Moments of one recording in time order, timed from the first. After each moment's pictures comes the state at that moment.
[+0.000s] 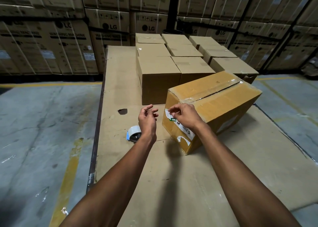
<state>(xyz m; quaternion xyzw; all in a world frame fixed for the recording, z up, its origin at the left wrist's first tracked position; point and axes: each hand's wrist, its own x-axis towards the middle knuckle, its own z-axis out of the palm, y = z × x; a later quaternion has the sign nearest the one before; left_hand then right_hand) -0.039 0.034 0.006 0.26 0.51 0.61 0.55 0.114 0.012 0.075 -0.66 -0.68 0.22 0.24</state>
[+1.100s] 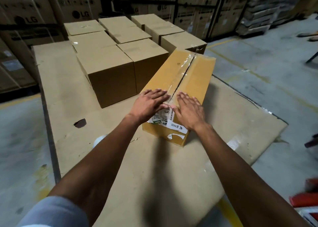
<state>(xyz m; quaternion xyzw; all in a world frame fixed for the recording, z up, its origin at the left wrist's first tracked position) 0.055 0.114 0.014 0.97 0.19 0.18 0.01 0.222 -0.040 0.040 -0.82 -0.57 0.00 0.05</state>
